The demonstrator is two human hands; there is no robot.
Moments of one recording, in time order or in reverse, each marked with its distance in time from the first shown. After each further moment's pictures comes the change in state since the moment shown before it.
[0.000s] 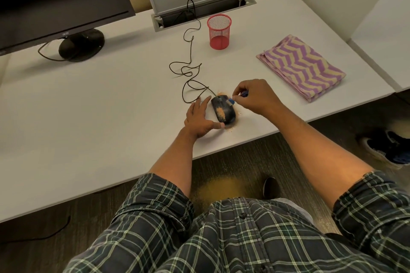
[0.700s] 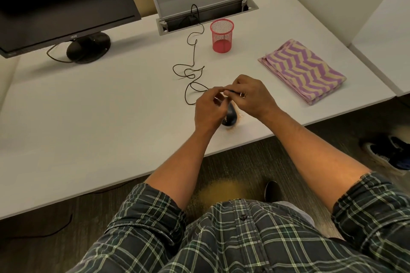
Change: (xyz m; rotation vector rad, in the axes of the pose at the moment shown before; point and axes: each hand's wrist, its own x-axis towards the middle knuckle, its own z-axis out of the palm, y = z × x) left_hand -0.019 0.059 0.006 -0.283 0.528 0.377; right_hand -0.003 -0.011 0.010 -0.049 0.229 -0.413
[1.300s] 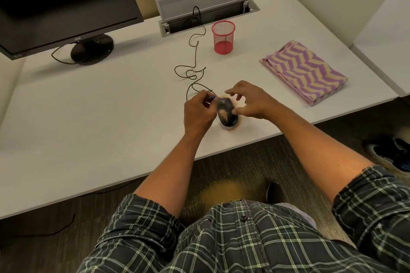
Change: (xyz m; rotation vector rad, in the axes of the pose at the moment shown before) left_hand -0.002 -0.012 -0.026 0.129 0.071 -0.035; right_hand 0.004 0.012 -0.006 0.003 -0.446 0.220
